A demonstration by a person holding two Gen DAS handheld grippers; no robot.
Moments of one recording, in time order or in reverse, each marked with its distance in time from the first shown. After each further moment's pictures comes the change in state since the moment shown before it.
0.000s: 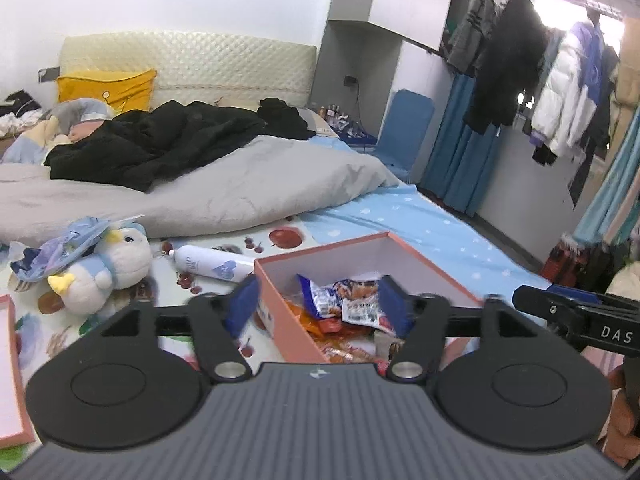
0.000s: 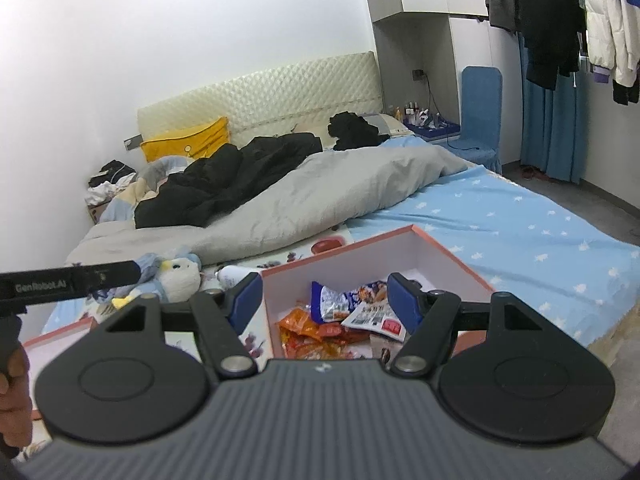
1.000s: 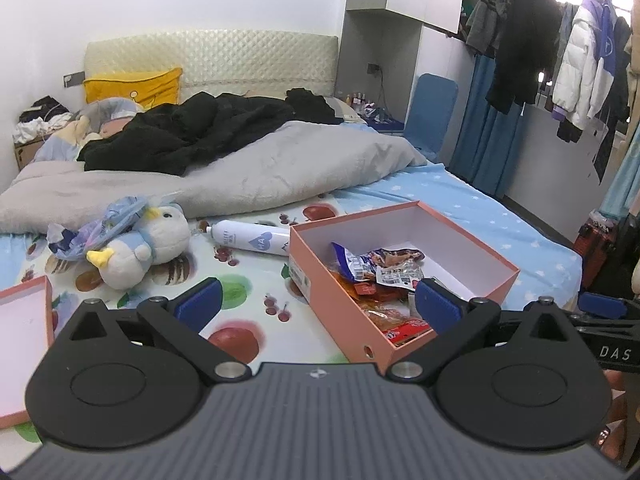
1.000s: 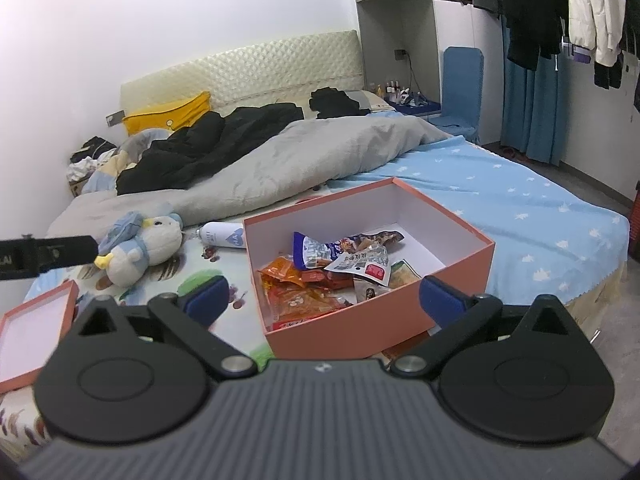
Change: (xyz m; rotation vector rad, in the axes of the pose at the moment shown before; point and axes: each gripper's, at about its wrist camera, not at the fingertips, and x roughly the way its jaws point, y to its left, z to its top) left arm -0.020 -0.002 -0.044 0.027 0.024 0.110; right arm -0.007 0.006 -0.059 0.000 0.038 -0.066
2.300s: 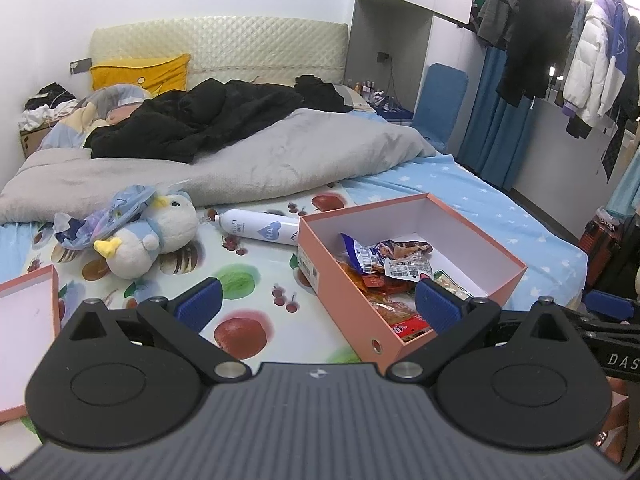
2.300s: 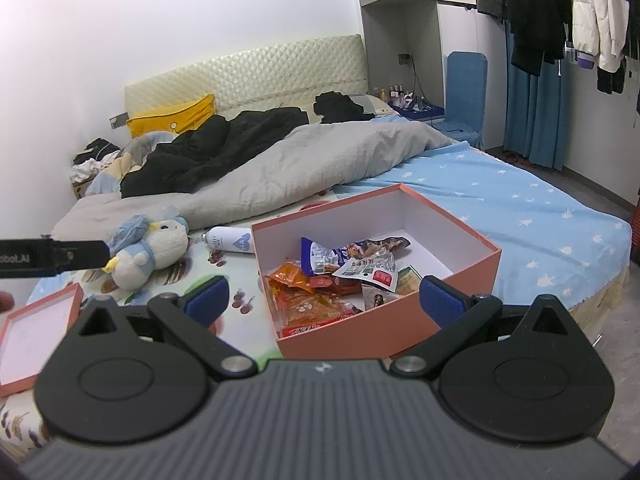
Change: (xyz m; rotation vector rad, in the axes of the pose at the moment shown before) left arm 0.005 0.002 0.006 -0.025 0.041 0.025; right arm -0.001 0.009 0.004 -0.015 -0.011 0.007
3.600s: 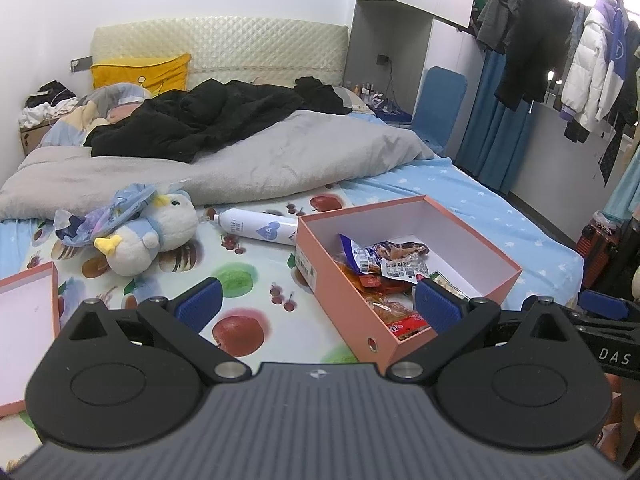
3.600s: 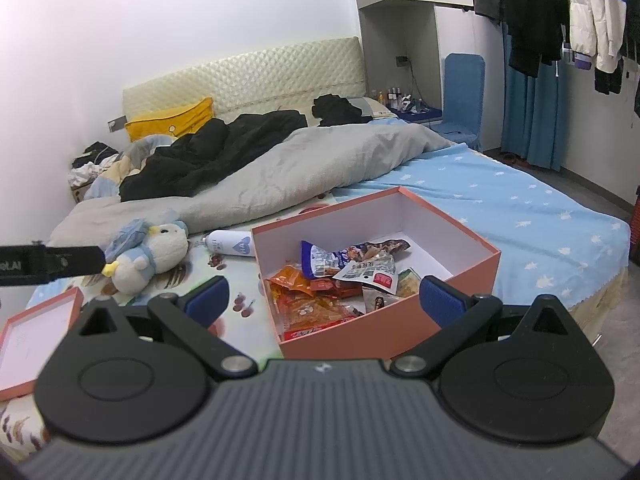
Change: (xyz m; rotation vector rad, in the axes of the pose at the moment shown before) left arm -0.011 0.000 -0.002 -0.015 -0.005 -0.007; right arm -0.003 0.004 0.000 0.011 -0.008 -0.007
